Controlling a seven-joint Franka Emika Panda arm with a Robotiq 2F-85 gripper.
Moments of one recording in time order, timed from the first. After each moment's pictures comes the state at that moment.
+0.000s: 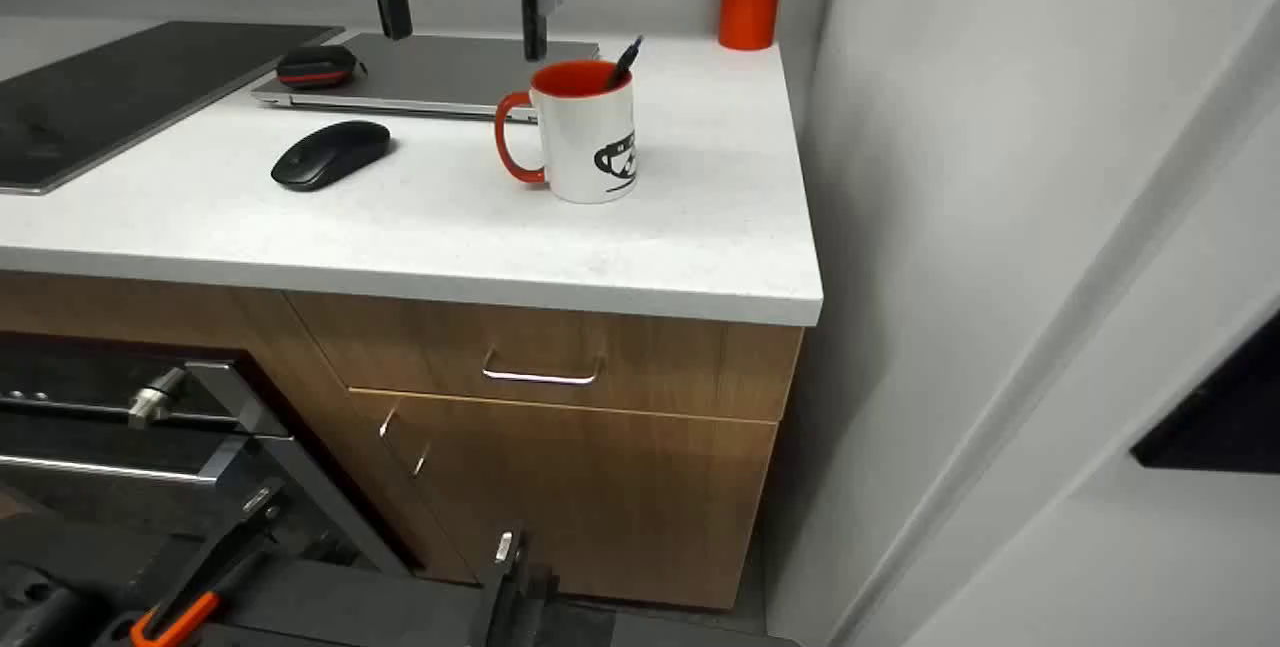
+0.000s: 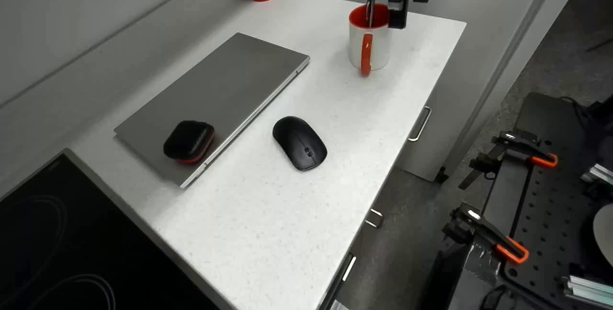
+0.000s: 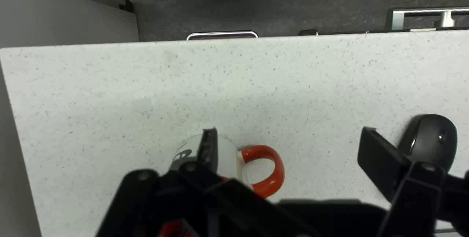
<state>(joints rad) -0.02 -0.24 -0.13 -2.39 0.05 2.06 -0.18</state>
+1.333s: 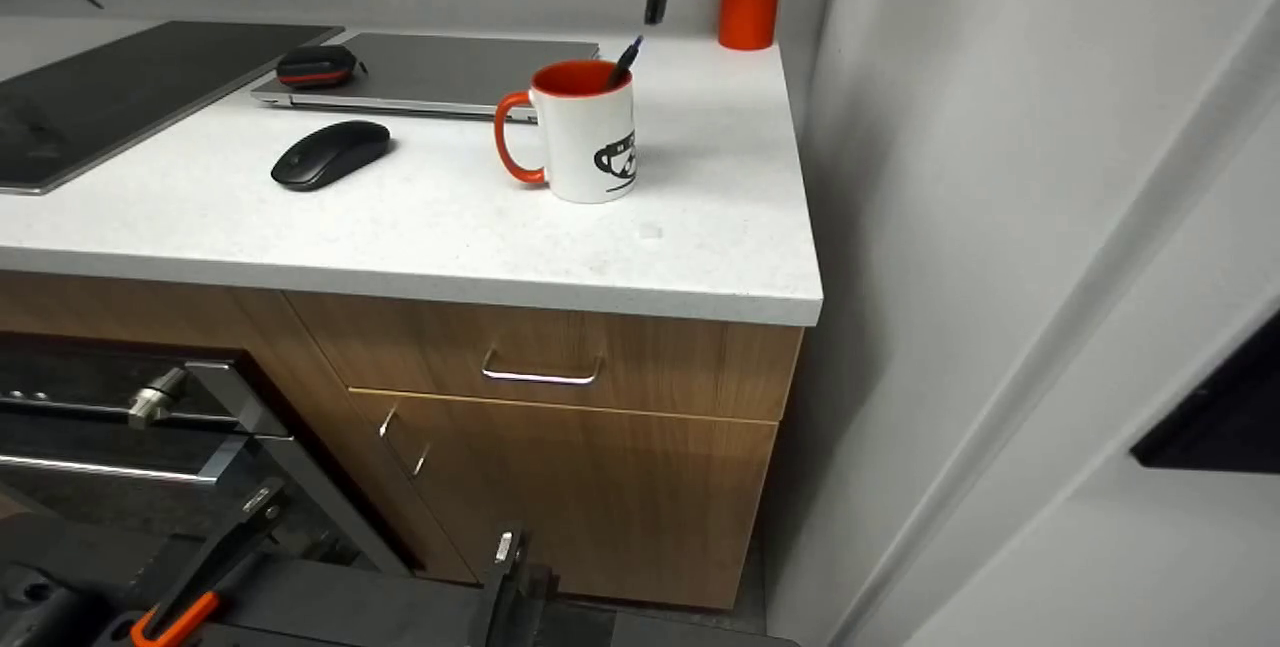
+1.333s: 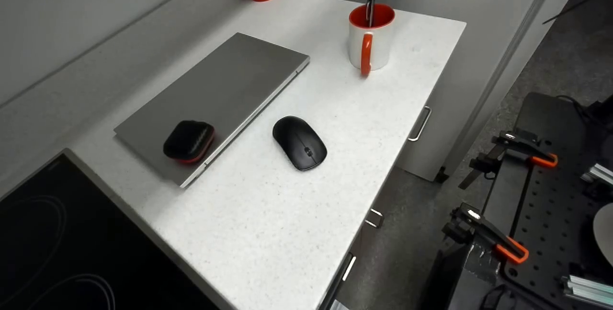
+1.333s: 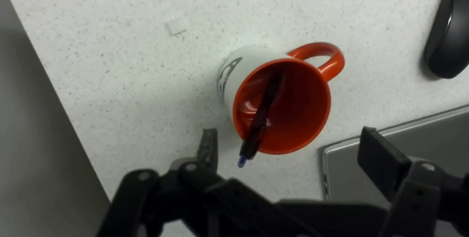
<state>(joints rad) -0.10 -0.03 -0.20 -2.15 0.21 2.09 -0.22</state>
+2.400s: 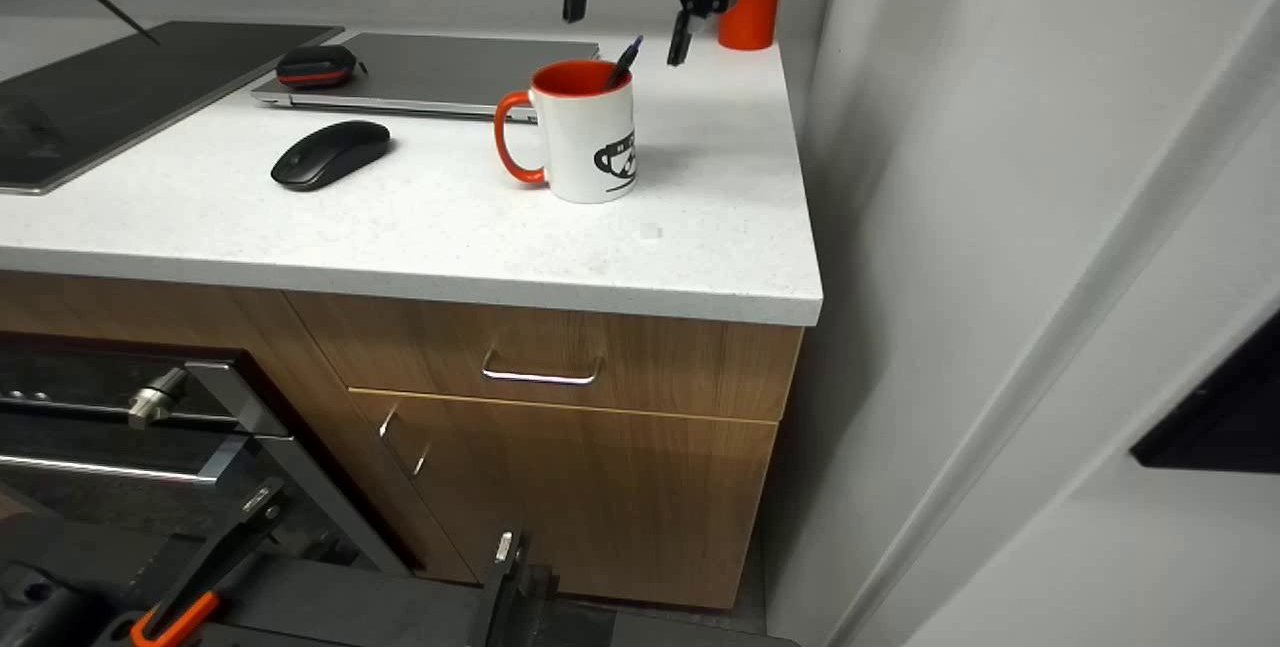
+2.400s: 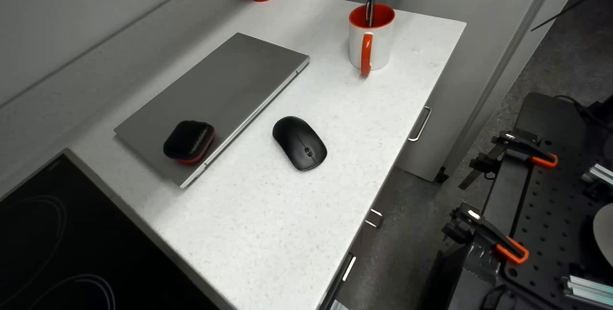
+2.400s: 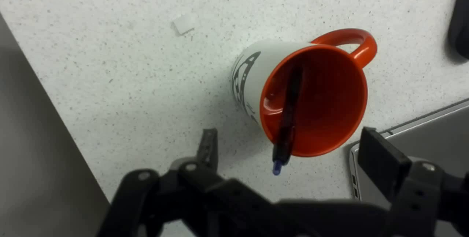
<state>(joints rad) -0.15 0.07 -0.19 -2.11 0.26 2.09 -0.21</state>
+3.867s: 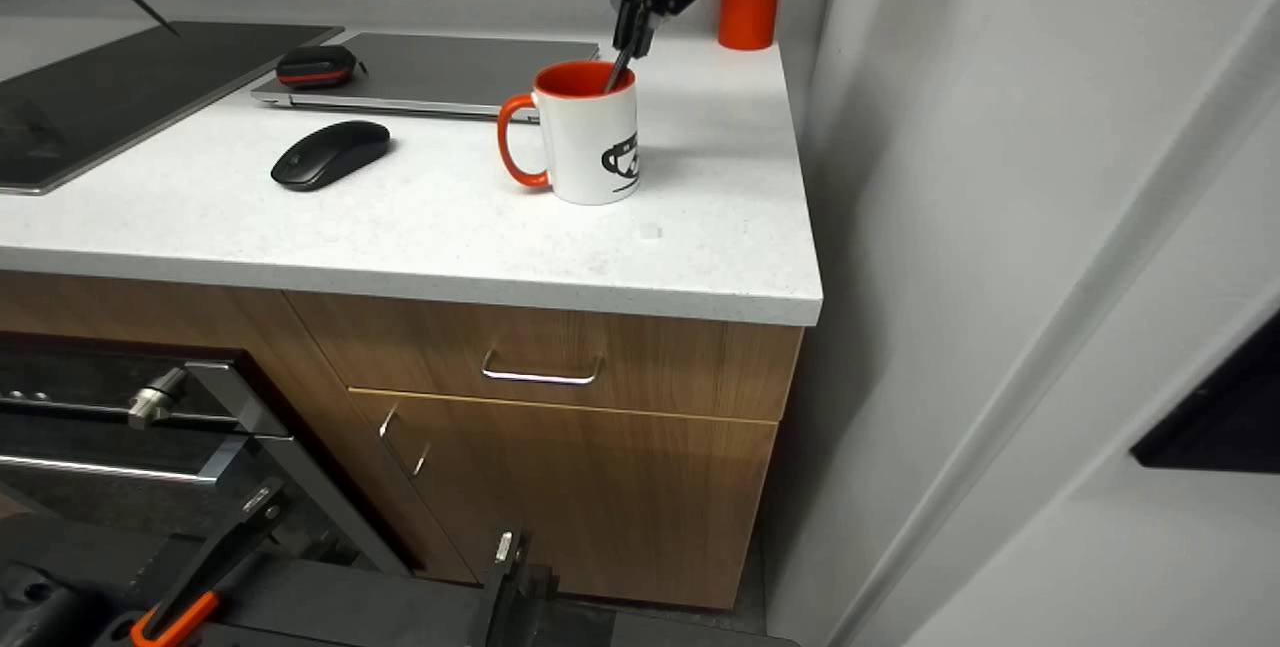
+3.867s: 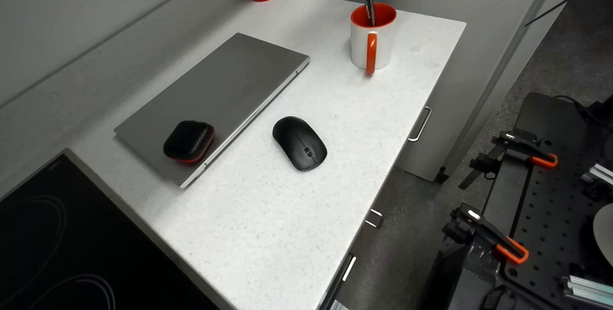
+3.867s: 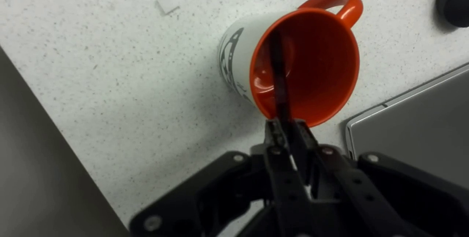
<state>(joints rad) -0.17 0.12 -0.19 -2.06 0.33 2.09 -0.22</state>
